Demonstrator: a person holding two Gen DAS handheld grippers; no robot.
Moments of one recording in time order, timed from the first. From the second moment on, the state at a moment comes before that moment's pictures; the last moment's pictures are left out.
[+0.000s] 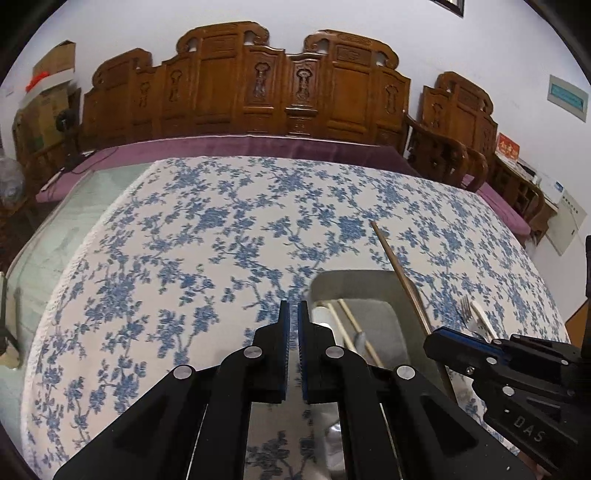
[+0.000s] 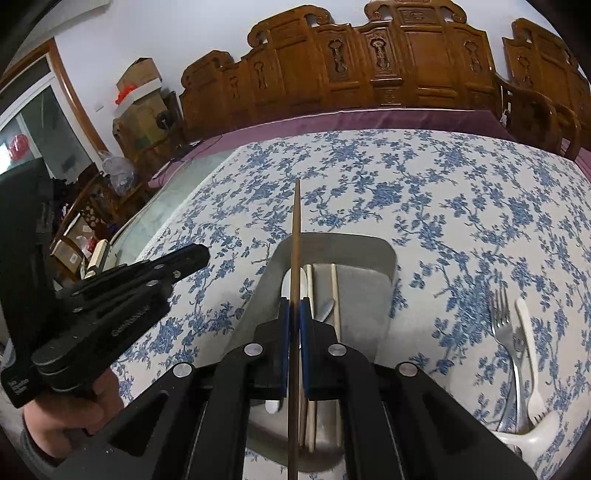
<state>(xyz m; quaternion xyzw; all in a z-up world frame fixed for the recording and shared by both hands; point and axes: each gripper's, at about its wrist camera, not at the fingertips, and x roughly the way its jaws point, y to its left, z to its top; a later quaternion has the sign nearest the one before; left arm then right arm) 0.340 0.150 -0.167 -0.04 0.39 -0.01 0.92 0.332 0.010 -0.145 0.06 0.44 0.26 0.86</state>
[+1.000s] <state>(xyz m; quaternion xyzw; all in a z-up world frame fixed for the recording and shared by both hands) 0.333 0.135 -0.163 -0.02 0.38 -0.02 0.92 0.325 -0.005 -0.174 0.02 0.45 0.27 0.85</state>
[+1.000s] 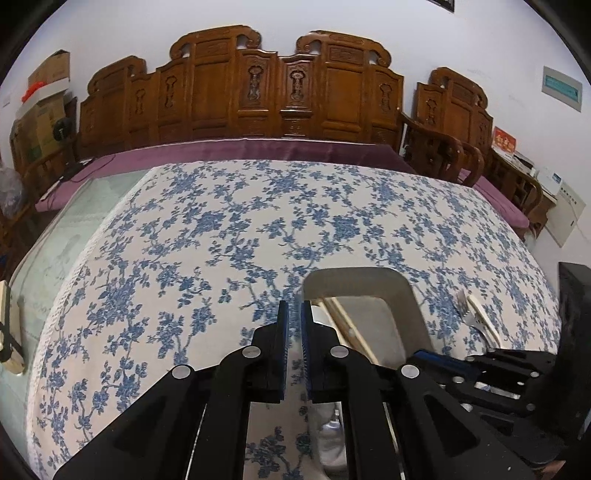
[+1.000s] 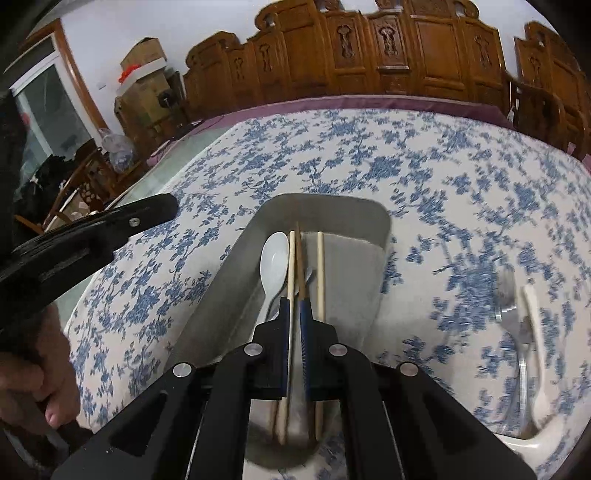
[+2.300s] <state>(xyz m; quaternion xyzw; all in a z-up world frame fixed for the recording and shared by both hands) 0.282 -0.017 -0.192 0.04 0.41 -0.16 0.89 0.264 -0.179 -0.221 -0.17 0.48 0.17 0.85</state>
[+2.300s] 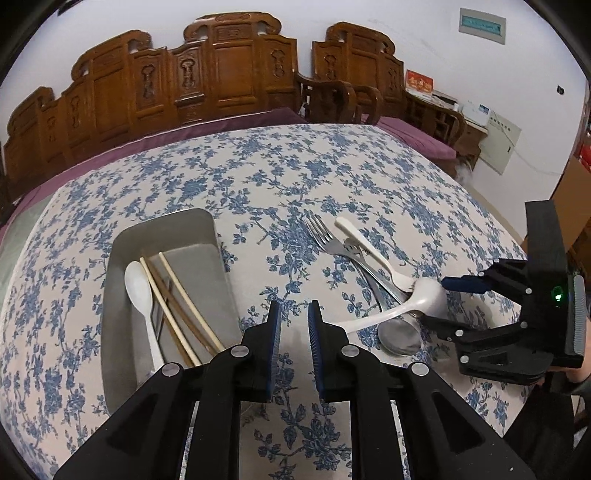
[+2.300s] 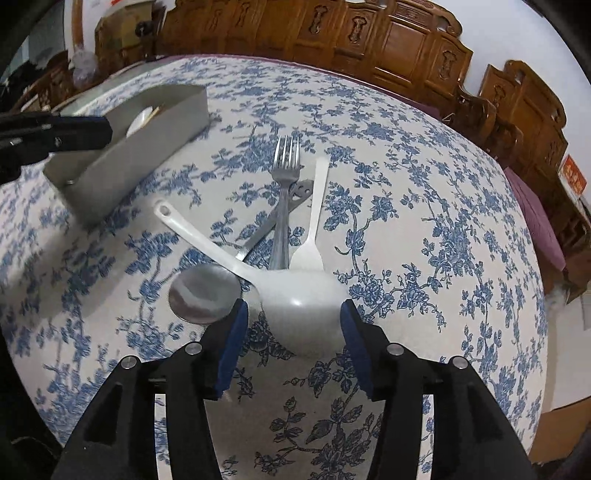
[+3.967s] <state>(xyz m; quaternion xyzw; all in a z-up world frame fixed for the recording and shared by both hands) 0.277 -0.095 -0.245 0.00 0.50 -0.14 0.85 0.248 -0.265 -0.172 -0.05 0.44 0.14 0.89</state>
